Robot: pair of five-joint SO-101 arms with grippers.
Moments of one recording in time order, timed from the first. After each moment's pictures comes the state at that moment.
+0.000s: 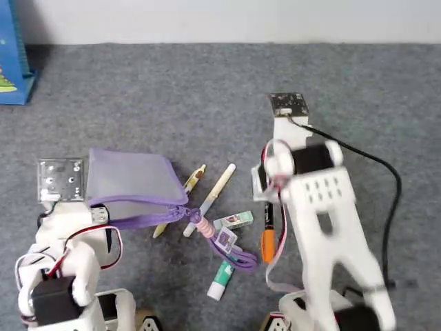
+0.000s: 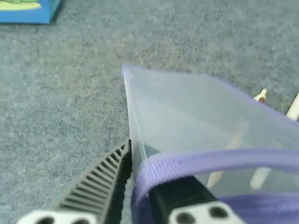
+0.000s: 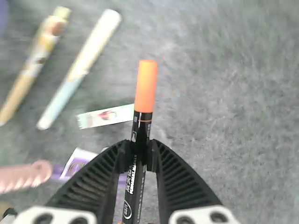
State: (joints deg) left arm -16.0 -79.3 50.9 84.1 -2.9; right arm -17.1 -27.6 18.9 89.7 -10.4
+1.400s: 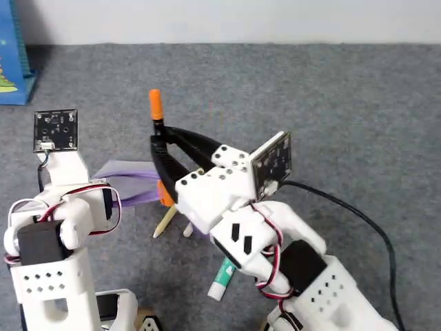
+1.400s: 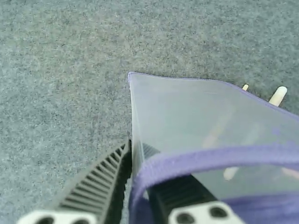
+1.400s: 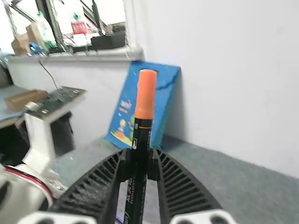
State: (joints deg) left arm -12.1 -52.7 32.2 88.7 3.3; right arm -46.9 -58.0 44.7 18.4 -10.4
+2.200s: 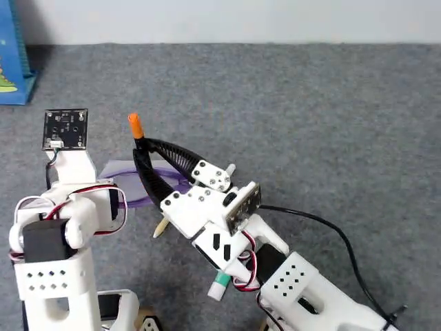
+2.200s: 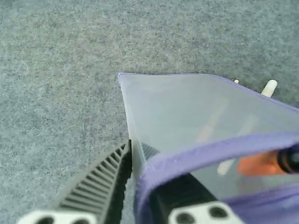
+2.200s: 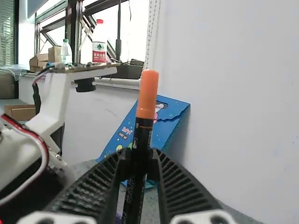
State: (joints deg) left arm -9.3 -52.5 32.2 88.7 3.3; right arm -48.9 -50.9 67.8 -22.3 1.6
